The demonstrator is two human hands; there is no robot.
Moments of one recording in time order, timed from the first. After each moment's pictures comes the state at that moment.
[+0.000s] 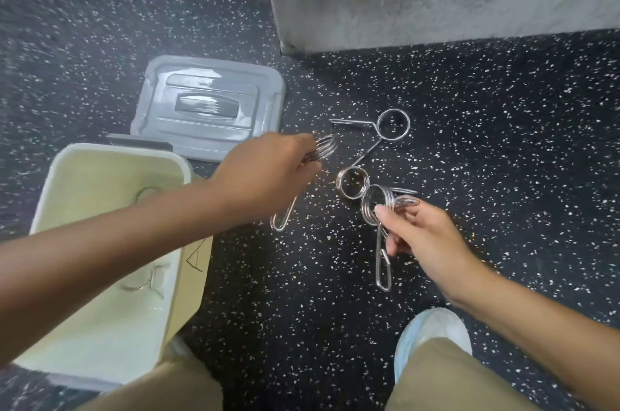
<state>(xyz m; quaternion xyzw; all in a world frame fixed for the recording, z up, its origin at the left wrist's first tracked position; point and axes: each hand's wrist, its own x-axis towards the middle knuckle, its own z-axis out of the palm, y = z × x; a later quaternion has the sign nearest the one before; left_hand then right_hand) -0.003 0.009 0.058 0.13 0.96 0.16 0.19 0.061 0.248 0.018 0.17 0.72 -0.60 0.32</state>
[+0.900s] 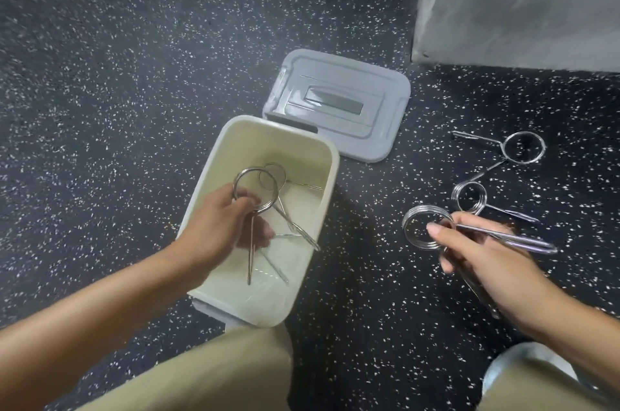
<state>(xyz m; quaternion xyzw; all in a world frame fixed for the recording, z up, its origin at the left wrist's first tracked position) 0.142 -0.171 0.089 -0.40 0.72 0.54 0.18 0.076 0.142 0.066 0.18 0.73 -0.53 0.39</state>
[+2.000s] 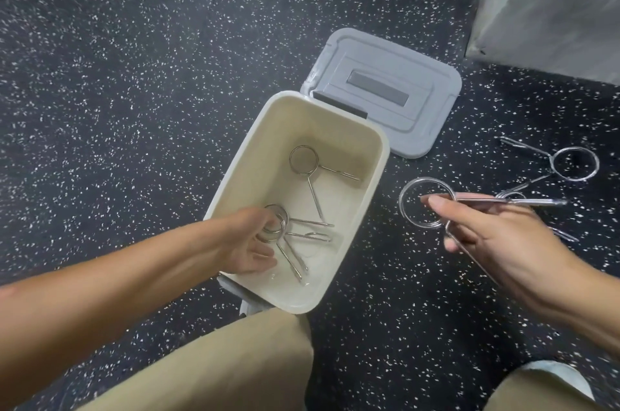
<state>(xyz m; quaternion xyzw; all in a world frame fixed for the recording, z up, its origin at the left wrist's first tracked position) 0.170 -0.206 0.036 -0.60 0.46 0.55 0.34 0.059 0.077 0.093 0.15 0.72 -0.52 0.43</state>
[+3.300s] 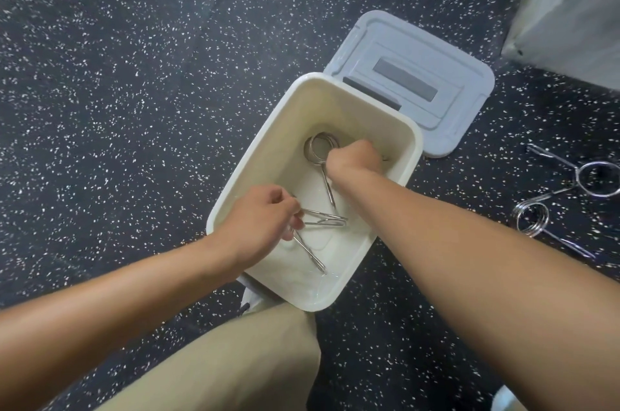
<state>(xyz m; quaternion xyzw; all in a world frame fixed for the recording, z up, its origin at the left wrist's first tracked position) 0.182 -0.200 0.053 -0.44 0.71 0.51 0.22 0.048 -0.129 -0.026 0.15 0.88 -0.29 0.35</state>
